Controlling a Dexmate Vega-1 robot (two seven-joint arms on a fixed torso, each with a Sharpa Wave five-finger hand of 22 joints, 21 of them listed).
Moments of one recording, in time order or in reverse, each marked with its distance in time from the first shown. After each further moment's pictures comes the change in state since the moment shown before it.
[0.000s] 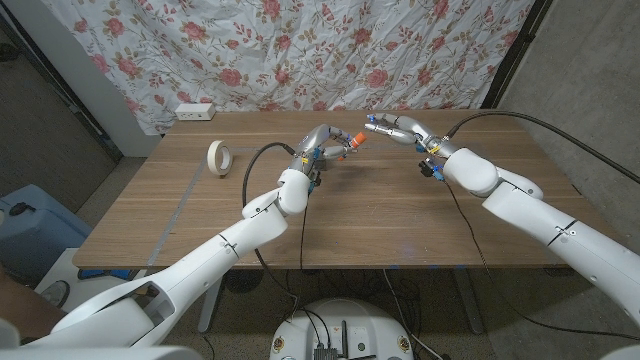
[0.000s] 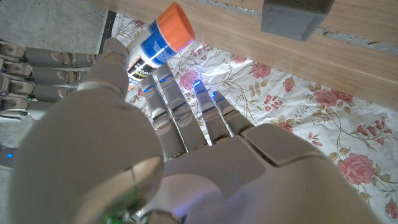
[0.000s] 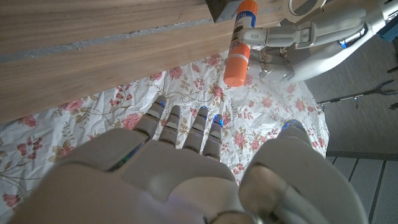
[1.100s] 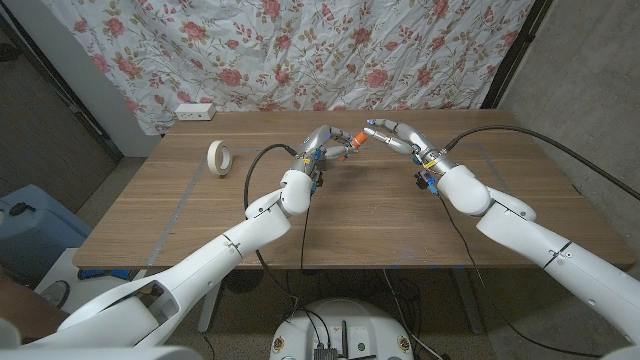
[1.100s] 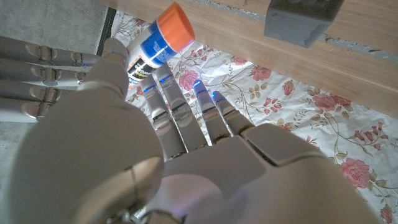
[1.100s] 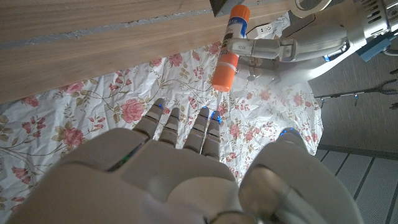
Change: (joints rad) left arm -0.008 -0.014 0.008 0.019 -0.018 -0.007 0.014; left_hand 0.000 0.000 0.000 0.000 0.002 0.000 0.000 0.000 0.000 0.000 0.000 -0.003 0.000 0.000 0.000 0.000 0.000 0.000 0.000 0.000 0.000; right arm -0.095 0.026 0.006 -0.036 -0.125 0.027 -0.142; right_hand -0.057 0.020 -0.011 0.019 -0.022 0.032 0.039 0.015 0.000 0.009 -0.026 0.004 -0.005 -0.017 0.001 -0.007 -0.003 -0.036 -0.012 0.004 0.000
